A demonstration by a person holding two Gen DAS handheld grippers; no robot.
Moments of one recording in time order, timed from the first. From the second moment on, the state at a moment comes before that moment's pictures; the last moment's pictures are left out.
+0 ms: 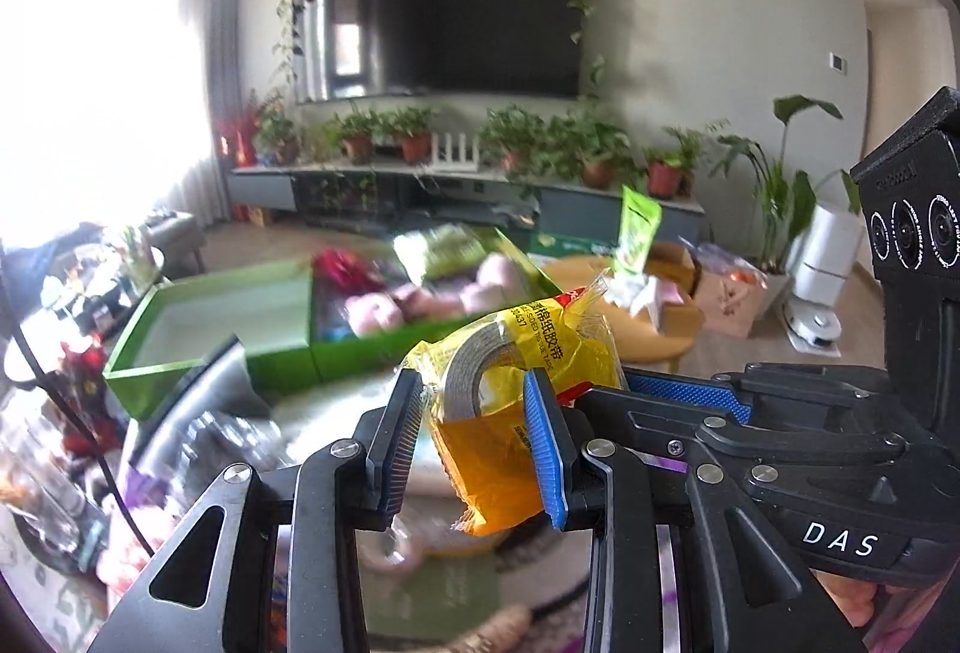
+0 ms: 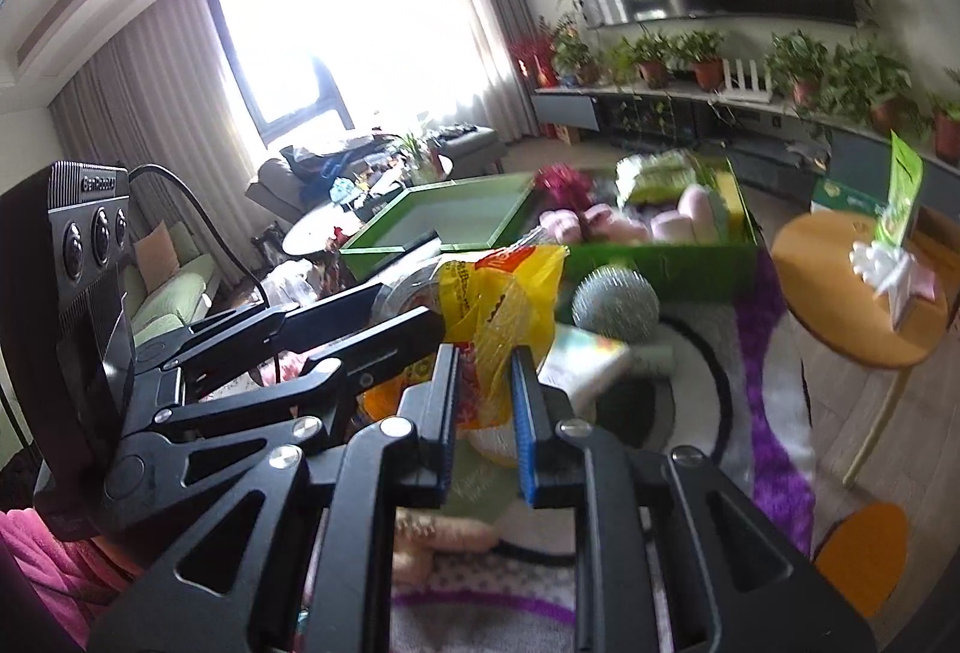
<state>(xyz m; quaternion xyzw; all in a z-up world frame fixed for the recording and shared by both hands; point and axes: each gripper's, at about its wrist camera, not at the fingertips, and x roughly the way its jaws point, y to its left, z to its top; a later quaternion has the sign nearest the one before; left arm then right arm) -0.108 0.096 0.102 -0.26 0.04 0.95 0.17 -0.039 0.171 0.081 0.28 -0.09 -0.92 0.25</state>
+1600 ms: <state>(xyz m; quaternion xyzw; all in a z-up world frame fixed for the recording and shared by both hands) -0.334 0.054 0.116 -0.28 0.03 0.95 0.16 -0.272 0.134 0.112 0.31 -0.13 -0.91 0.26</state>
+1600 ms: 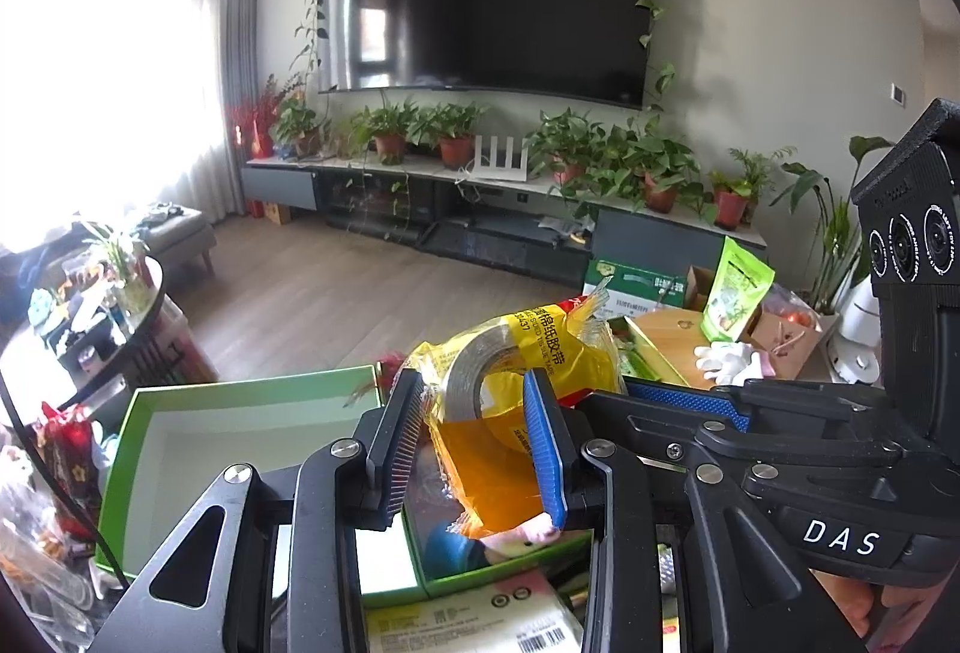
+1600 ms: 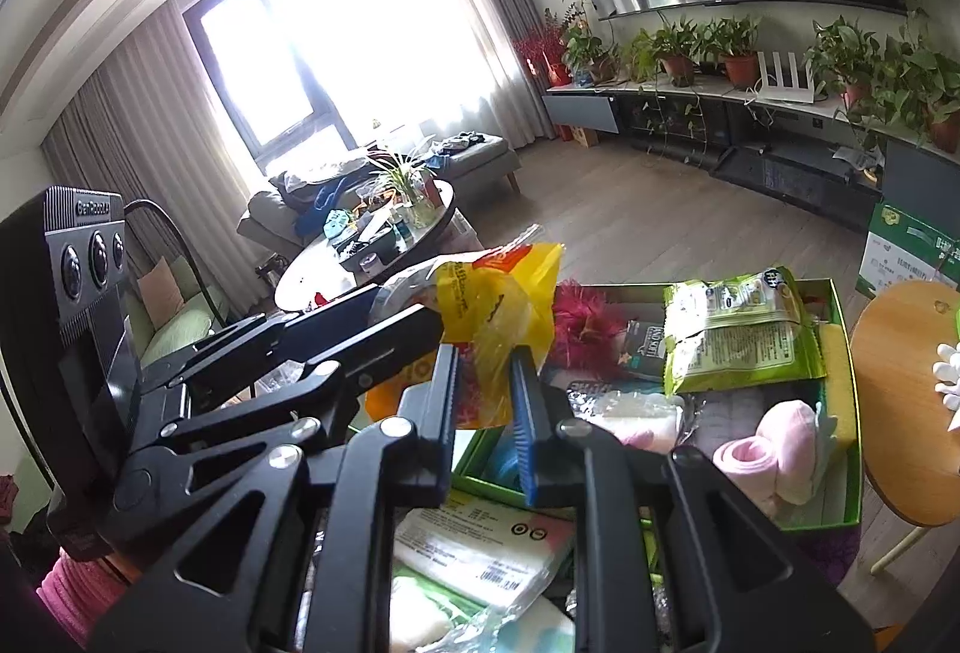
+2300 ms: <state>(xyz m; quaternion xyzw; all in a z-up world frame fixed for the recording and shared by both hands) -0.398 0.053 0.080 -0.32 0.03 0.93 0.15 -0.330 0.136 0.070 0.35 -0.16 -0.89 0.26</state>
